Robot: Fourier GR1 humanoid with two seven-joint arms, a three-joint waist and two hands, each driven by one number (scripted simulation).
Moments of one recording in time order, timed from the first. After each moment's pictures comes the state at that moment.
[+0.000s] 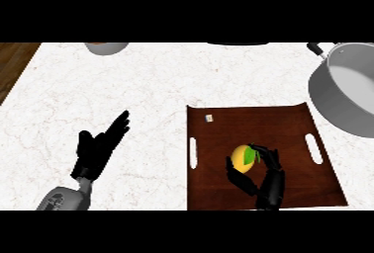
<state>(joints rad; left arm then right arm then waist) -0.12 0.27 -0.25 -1.36 0.18 0.01 0.13 0.04 0.00 0.34 -1.25 -0.19 -0.88 -0.33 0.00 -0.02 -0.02</state>
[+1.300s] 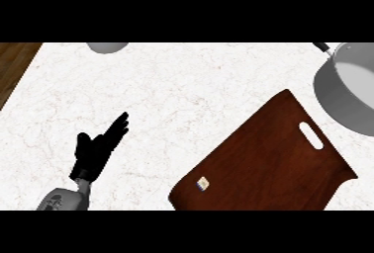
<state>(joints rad) -0.11 0.26 -0.23 -1.34 0.17 -0.03 0.11 0.07 -0.92 -0.20 -0.61 -0.47 0.14 -0.83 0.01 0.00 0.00</state>
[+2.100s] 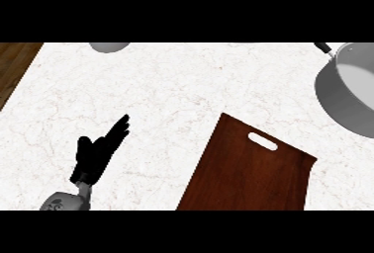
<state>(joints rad) -0.08 0.24 -0.21 -1.37 0.13 -0.05 0.12 -0.31 -1.11 -0.12 -0.51 -0.22 0.04 -0.63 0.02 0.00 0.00</state>
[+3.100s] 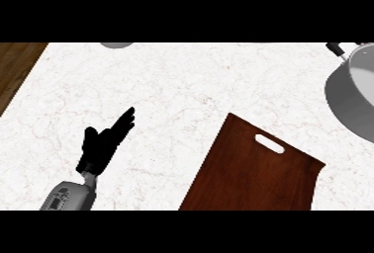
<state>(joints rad) -0.15 0.21 -0.19 -1.33 0.11 -0.08 0.13 -0.77 -0.96 0.27 -0.39 0.34 -0.14 -0.19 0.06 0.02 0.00</state>
